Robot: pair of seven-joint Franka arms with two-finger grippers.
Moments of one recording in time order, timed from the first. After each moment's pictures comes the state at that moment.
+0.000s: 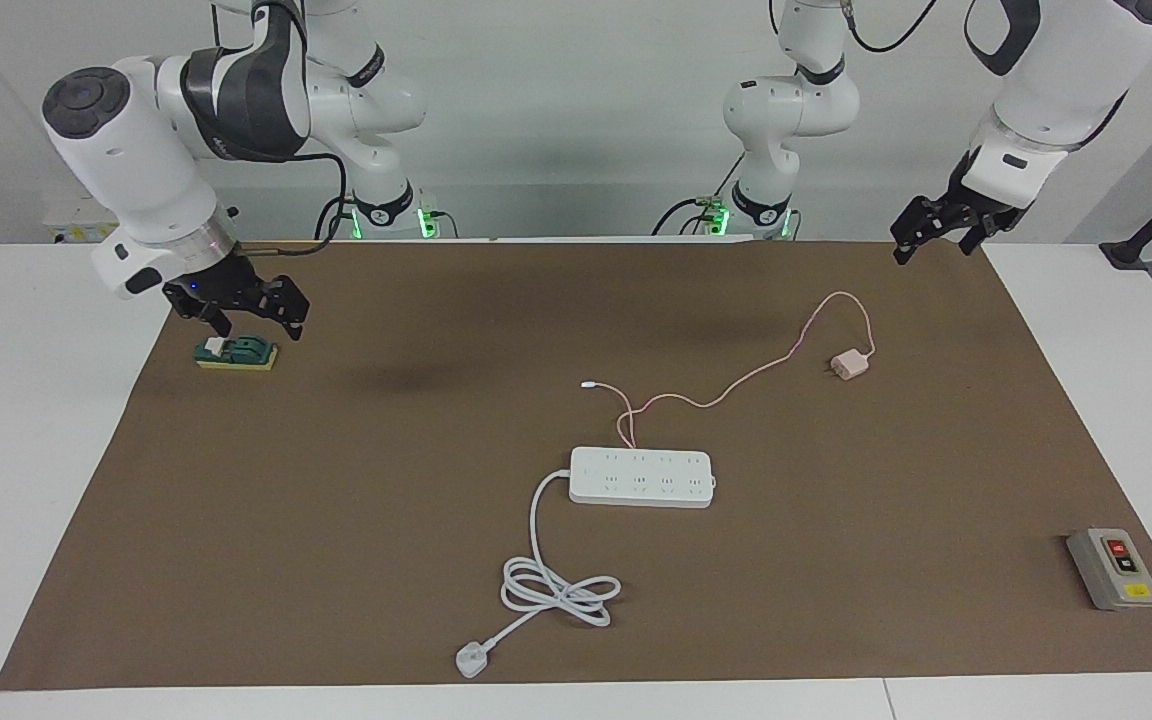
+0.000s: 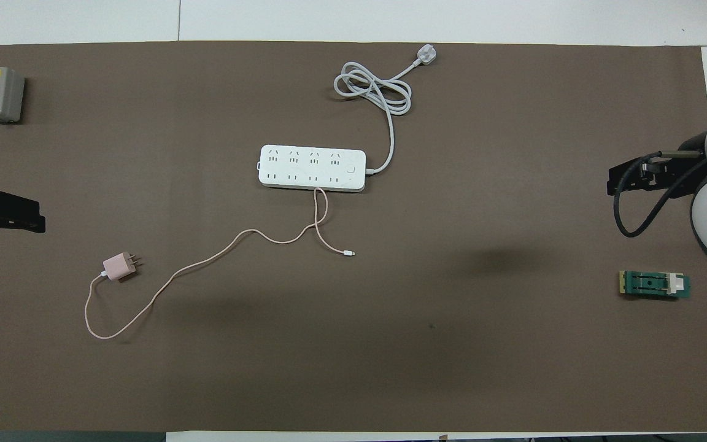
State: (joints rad) left arm -0.03 -0.12 0.00 -1.73 0.02 1.54 -0.10; right arm 0.08 0.03 -0.14 -1.76 0.02 1.74 -0.02
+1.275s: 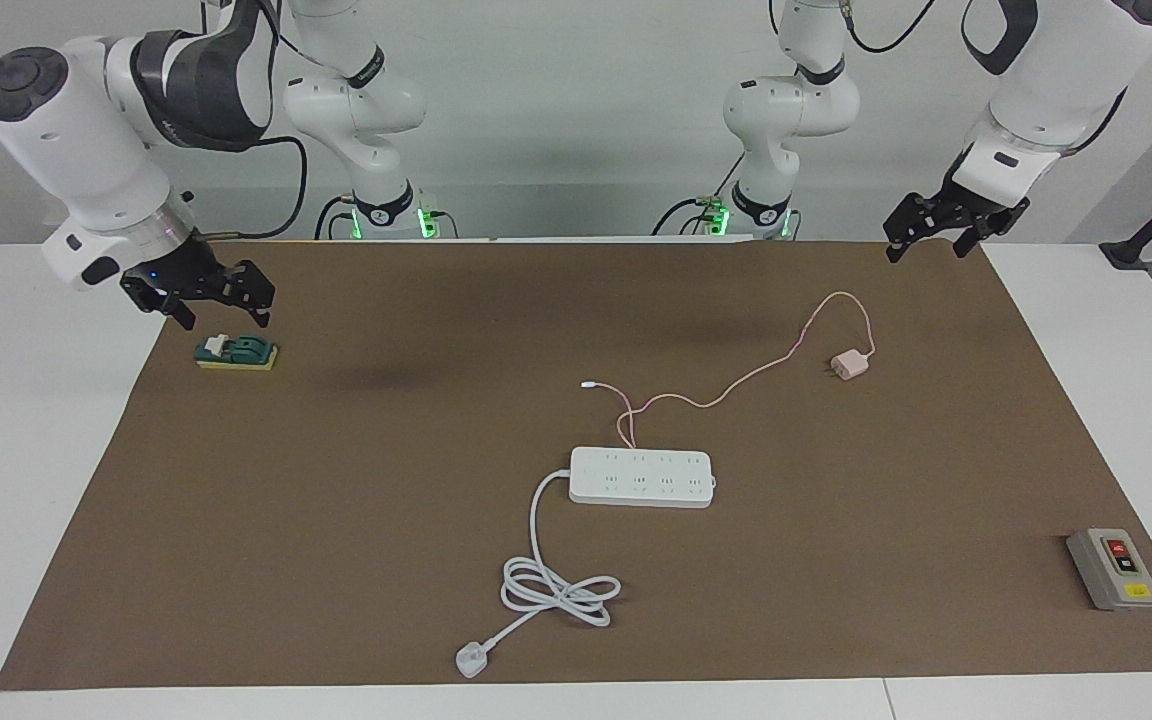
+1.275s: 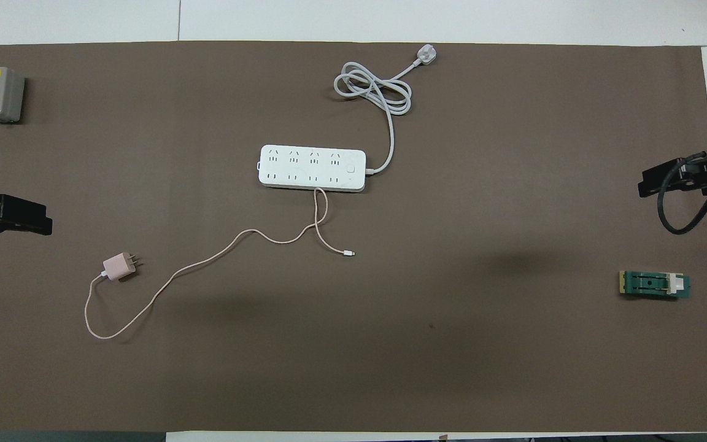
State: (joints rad) left arm -0.03 -0.12 0.00 -1.73 0.00 1.54 -0.04; right arm 0.08 0.05 -0.18 -1.69 0.02 1.67 -0.11
